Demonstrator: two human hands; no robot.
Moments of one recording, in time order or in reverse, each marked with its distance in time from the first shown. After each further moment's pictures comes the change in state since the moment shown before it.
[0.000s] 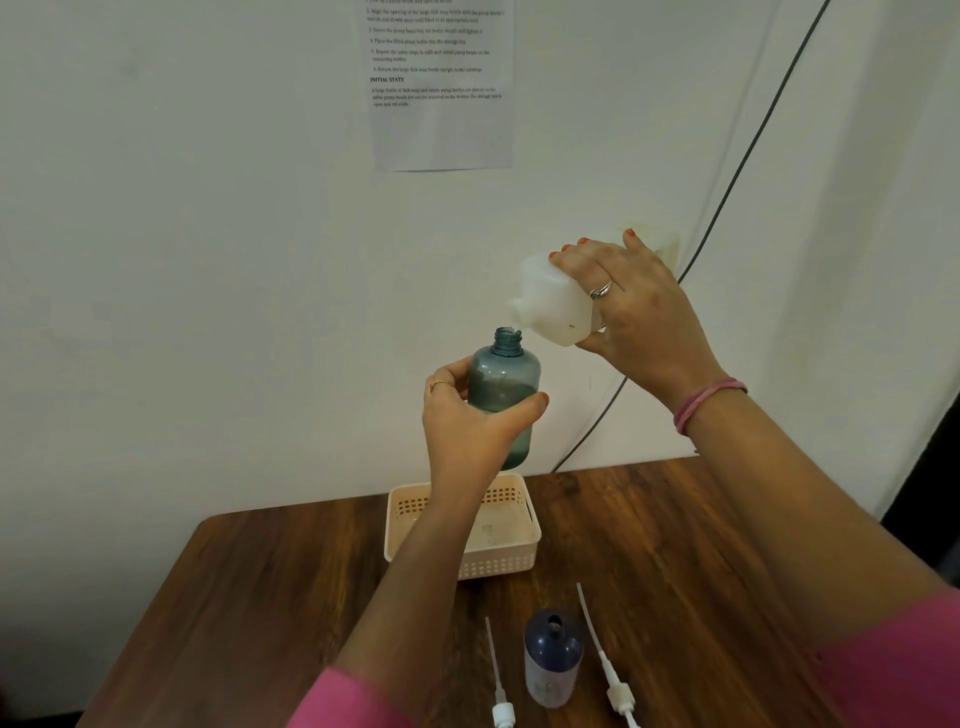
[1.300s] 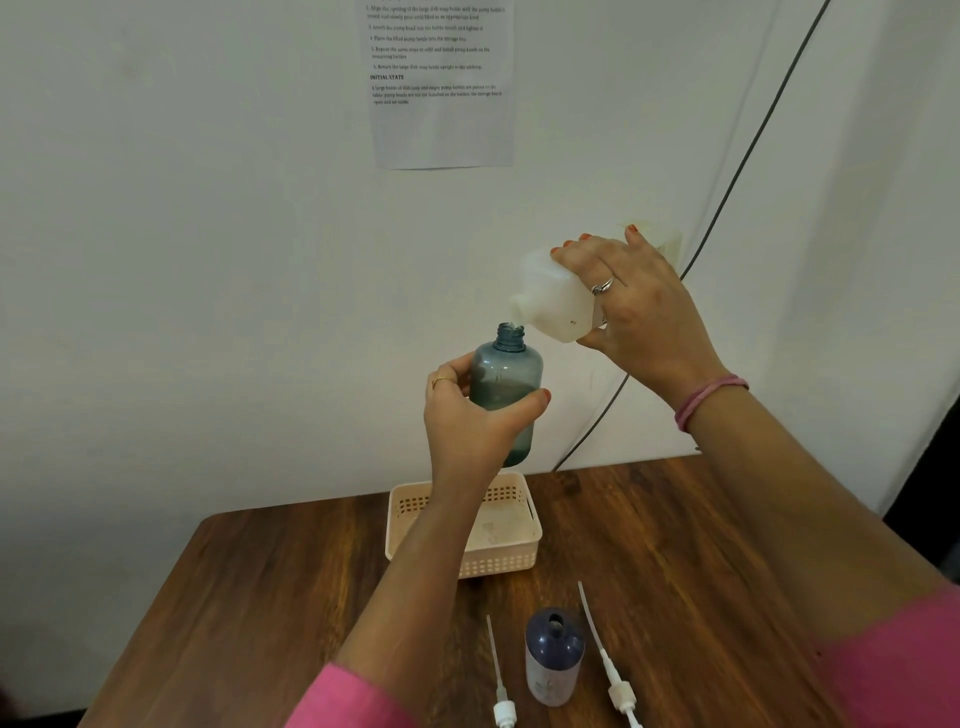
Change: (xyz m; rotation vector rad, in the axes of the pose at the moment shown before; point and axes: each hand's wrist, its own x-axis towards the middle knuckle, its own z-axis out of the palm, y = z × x) left_hand 0.002 0.000 0.001 -0.024 0.006 0.014; right_hand 0.001 0.001 -0.001 0.019 0.023 0.003
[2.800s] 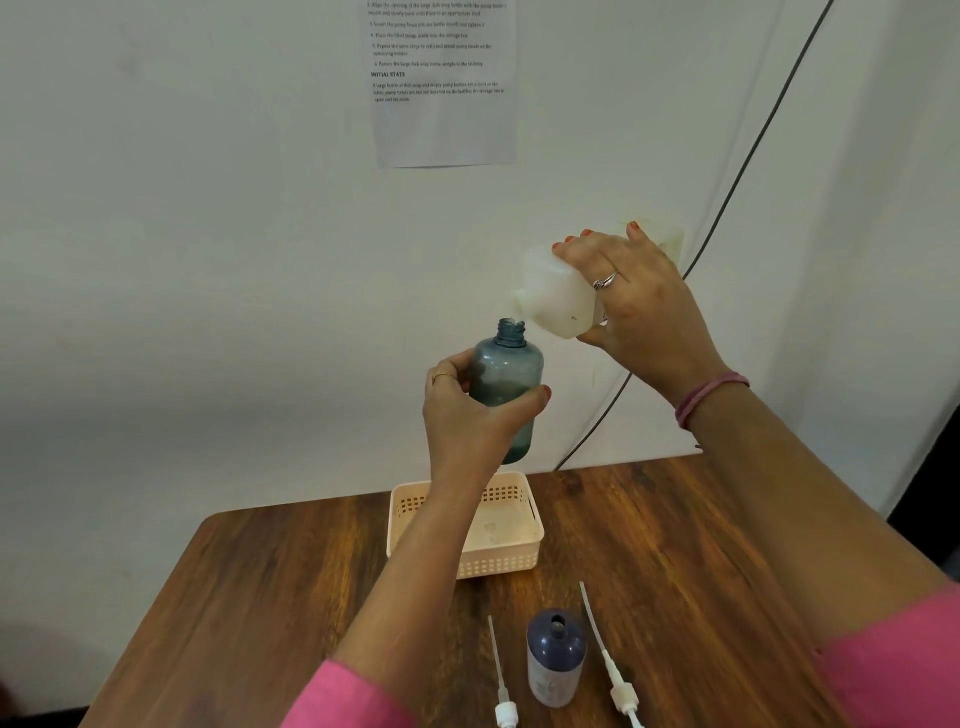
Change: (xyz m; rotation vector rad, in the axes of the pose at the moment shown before) left_hand 0.003 0.001 -0.001 0.018 -0.008 0.026; right_hand 0.002 0.002 0.004 0.004 0.006 0.009
